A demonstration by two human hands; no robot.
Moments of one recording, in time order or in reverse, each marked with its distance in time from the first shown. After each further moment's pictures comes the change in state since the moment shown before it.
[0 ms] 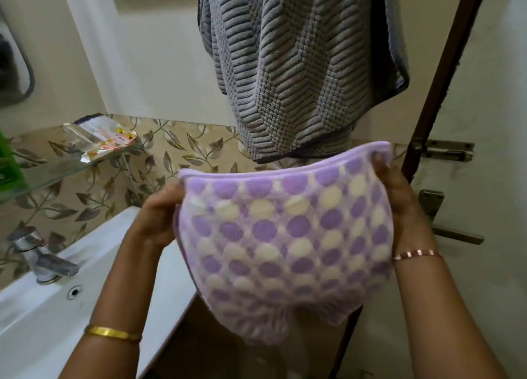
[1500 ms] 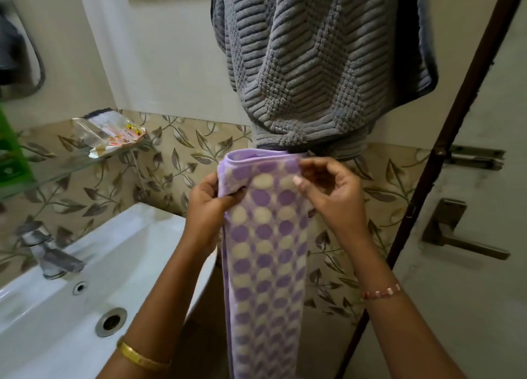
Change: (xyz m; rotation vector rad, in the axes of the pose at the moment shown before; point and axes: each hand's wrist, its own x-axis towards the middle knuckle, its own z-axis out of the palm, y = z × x) left_hand 0.005 0.000 0.068 0.051 0.280 0.067; right_hand 0.013 0.032 0.098 -0.543 0.152 -0.509
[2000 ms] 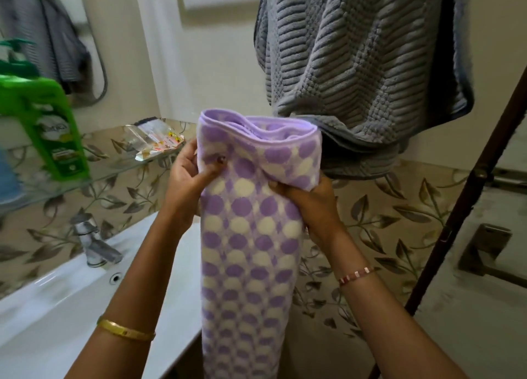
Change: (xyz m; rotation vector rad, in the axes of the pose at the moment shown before) left_hand 0.016 0.047 -0.062 0.006 0.000 0.206; right_hand 0.012 0.003 0.061 0.315 -0.123 0.251
